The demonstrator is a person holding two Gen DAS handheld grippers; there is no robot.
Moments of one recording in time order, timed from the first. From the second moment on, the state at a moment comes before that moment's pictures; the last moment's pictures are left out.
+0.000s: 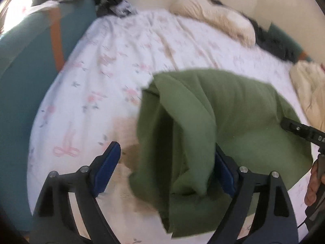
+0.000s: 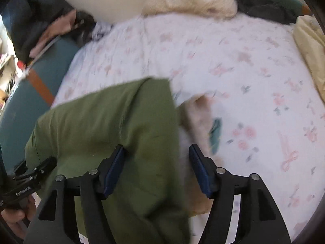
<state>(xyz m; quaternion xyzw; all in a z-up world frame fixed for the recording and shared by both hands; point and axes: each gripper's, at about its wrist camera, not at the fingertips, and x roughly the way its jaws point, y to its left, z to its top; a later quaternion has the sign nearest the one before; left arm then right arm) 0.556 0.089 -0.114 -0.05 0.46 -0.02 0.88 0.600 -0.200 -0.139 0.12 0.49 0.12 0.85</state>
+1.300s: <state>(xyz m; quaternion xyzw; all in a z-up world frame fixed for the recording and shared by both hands) 0.523 0.070 -0.112 -0.06 0.36 0.00 0.93 0.561 -0.177 -0.118 0.08 0.32 0.13 0.94</state>
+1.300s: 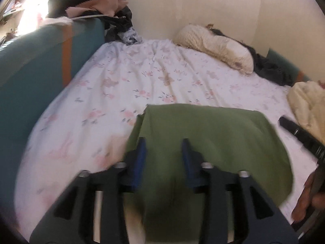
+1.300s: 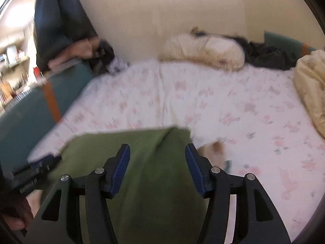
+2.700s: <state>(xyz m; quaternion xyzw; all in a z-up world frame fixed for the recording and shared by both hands) 0.038 0.037 0.016 -0.06 0.29 -0.03 0.96 0.051 -0.229 0.003 0.05 0.30 0.09 0.95</state>
